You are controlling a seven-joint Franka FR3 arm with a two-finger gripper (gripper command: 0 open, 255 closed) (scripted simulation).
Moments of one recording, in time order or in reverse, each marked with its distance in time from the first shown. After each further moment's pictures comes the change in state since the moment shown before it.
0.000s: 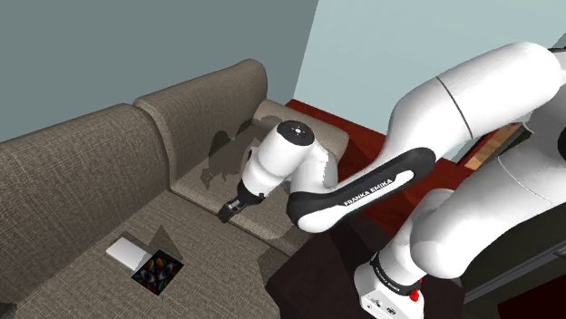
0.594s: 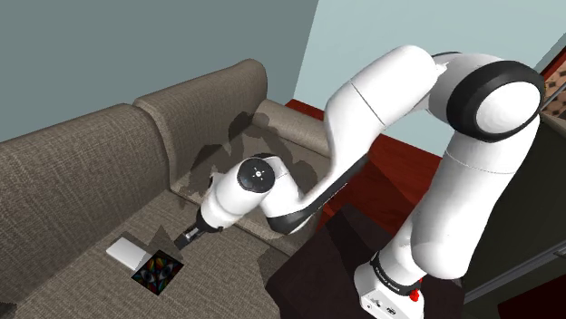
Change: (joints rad) arm 0.037 0.405 -0.011 0.289 -0.930 0.084 0.789
